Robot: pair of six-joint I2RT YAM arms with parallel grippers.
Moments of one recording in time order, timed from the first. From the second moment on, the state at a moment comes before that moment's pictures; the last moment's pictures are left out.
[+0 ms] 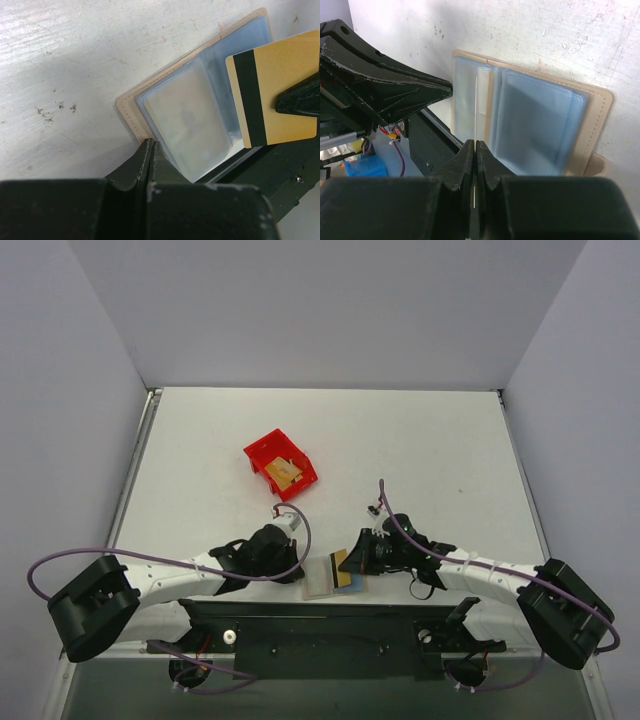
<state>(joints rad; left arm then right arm) -0.94 1.21 0.40 0.01 0.01 -0.73 0.75 1.18 0.30 0.20 -0.35 0.92</state>
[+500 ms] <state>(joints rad) -0.94 1.23 0.39 0.05 0.02 -0.74 0.74 1.25 0.29 0.23 -0.37 0.92</state>
